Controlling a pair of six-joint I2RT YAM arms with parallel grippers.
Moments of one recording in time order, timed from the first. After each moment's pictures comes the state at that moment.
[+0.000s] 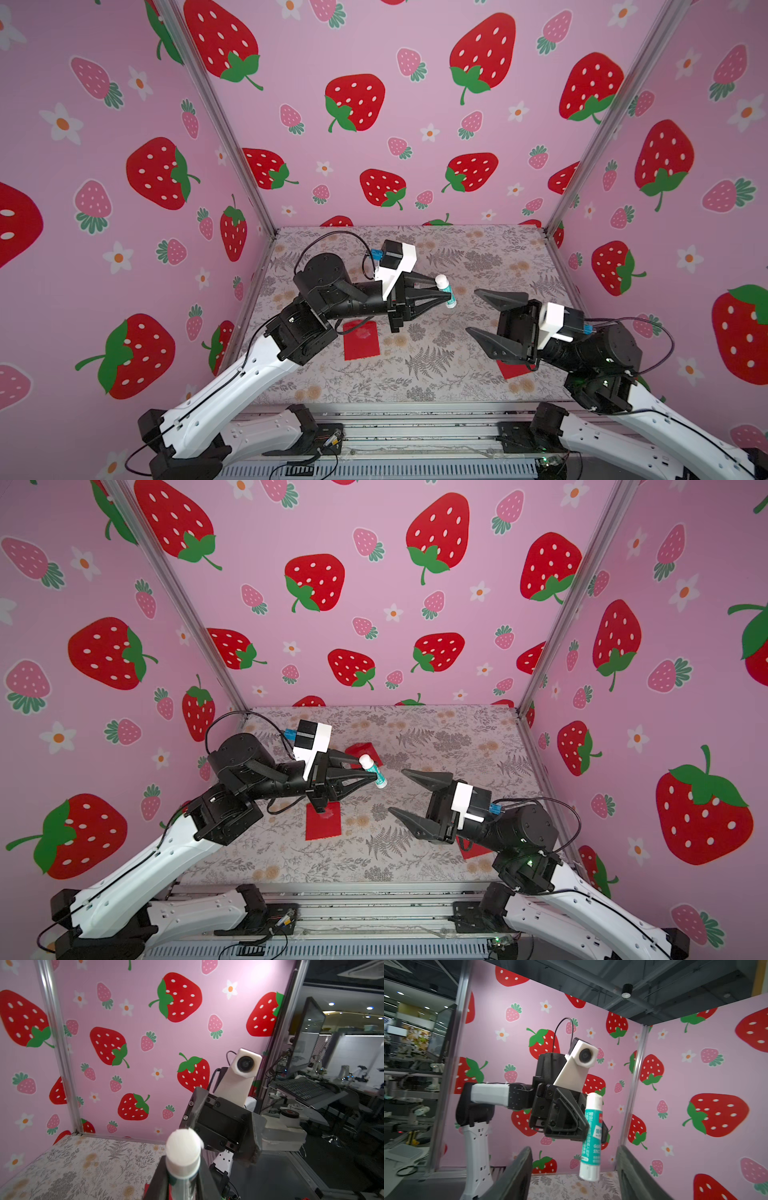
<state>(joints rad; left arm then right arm) -0.84 1.08 1.27 -0.04 0.64 -0.17 0.98 0.67 0.81 0.33 -0.29 -0.05</state>
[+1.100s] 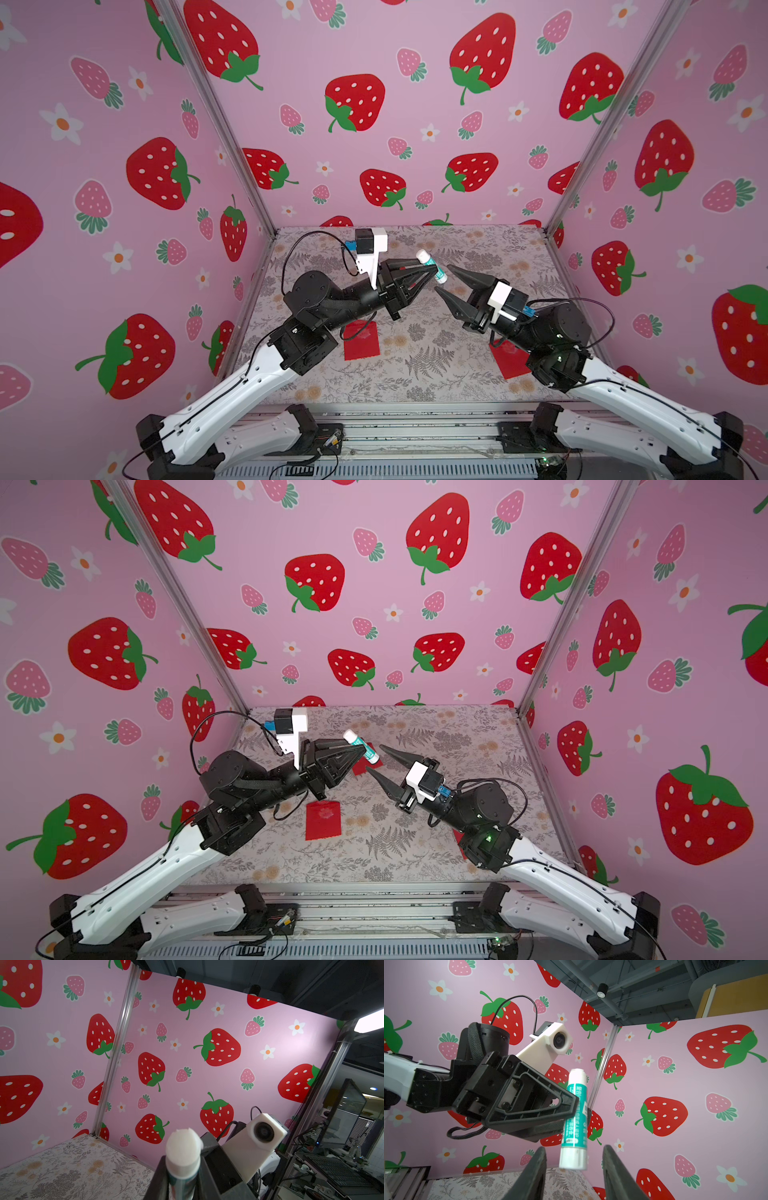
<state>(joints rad) -0.84 1.02 1.14 0.21 0.37 -0.44 0.98 0.91 0.85 0.54 -0.16 -0.25</state>
